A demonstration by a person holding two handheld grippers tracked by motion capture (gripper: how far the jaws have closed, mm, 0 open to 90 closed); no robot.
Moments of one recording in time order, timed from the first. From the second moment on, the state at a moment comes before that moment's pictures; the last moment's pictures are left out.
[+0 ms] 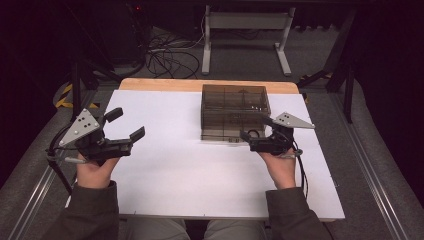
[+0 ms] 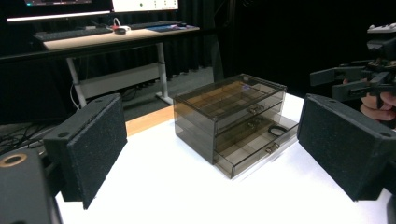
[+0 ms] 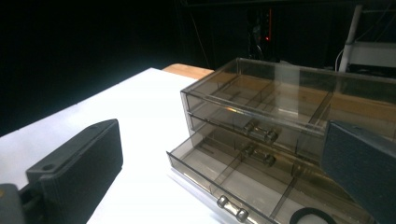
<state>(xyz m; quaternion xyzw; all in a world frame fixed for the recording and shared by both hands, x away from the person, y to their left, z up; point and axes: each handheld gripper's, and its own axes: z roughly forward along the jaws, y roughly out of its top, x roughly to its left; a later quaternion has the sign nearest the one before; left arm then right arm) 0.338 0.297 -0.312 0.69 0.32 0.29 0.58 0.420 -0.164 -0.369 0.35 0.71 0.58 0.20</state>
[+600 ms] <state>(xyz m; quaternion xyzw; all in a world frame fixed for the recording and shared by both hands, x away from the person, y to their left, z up) 0.337 0.296 -0.312 0.69 0.32 0.29 0.58 0.405 -0.178 -0.350 0.34 0.68 0.61 0.21</state>
